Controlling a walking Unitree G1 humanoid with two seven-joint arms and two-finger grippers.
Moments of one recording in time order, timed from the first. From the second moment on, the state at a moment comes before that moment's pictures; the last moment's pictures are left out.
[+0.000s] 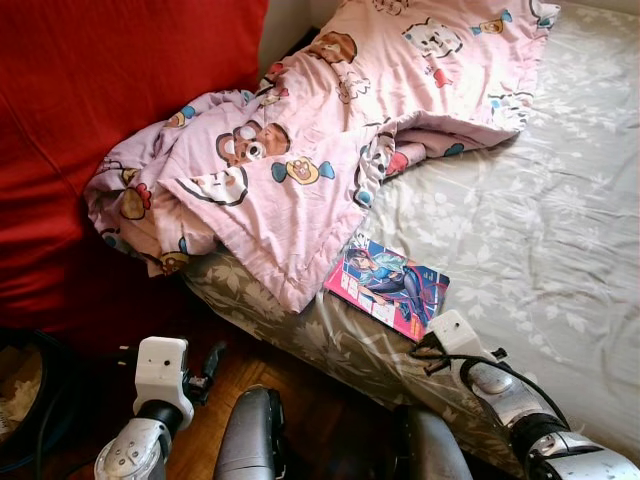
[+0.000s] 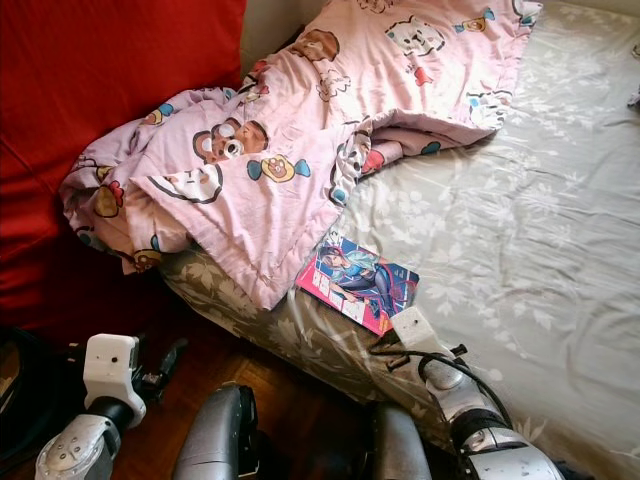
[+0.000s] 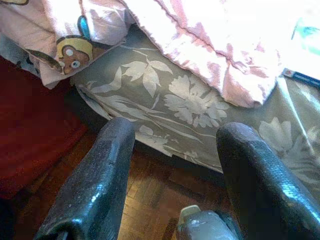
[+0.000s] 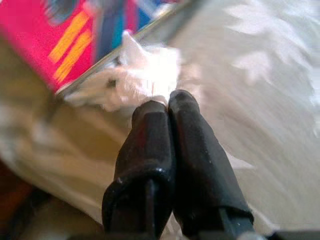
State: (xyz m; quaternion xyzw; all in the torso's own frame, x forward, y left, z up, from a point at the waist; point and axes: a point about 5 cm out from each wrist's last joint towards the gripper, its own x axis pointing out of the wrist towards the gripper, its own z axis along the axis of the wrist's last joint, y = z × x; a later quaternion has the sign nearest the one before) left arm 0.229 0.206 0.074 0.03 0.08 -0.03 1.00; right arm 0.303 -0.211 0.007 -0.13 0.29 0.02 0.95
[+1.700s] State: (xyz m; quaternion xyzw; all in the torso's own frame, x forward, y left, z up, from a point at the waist) left arm 0.209 0.217 -0.056 -0.02 0.34 0.03 0.94; right arm 0.198 -0.198 -0.072 0.09 0.38 -0.11 0.91
